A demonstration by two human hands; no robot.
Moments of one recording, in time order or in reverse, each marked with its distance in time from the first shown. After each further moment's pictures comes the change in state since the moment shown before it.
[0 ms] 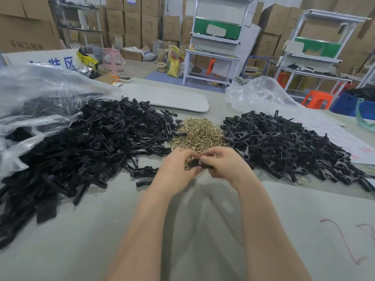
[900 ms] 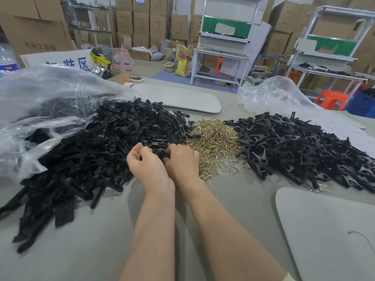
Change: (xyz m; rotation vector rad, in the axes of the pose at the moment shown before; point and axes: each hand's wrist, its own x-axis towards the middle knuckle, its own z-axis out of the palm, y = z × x) left_hand 0.009 -0.012 -0.028 -1.114 1.076 -0.613; right_hand 0.038 -0.022 0.137 -0.838 0.185 -0.356
